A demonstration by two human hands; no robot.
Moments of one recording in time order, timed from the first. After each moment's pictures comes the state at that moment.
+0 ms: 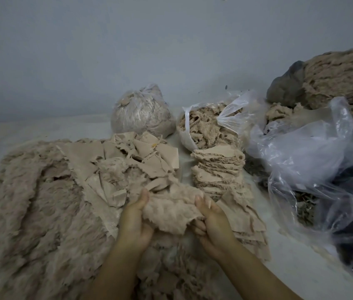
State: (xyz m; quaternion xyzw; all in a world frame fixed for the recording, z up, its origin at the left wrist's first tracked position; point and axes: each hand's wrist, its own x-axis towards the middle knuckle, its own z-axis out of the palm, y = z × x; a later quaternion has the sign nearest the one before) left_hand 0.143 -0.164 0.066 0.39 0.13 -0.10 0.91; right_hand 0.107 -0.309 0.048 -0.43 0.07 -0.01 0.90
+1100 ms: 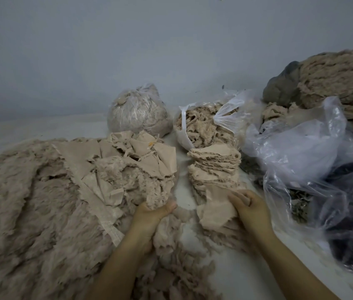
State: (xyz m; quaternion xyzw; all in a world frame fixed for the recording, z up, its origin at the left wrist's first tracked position) left_hand 0.135 -0.177 0.056 0.57 0.06 -0.14 0.80; right_hand 0.111 -0.403 0.028 -0.76 0.19 -0.23 0.58
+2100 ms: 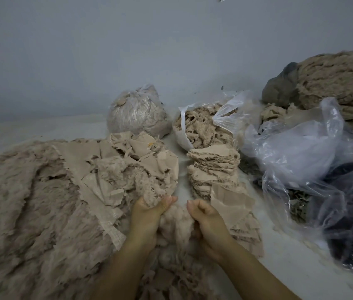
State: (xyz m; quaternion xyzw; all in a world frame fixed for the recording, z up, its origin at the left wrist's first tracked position) left_hand 0.132 -0.187 0.060 0.56 0.05 -0.03 0.83; right_hand 0.099 -0.312 0.046 -0.55 0.08 0.02 0.83
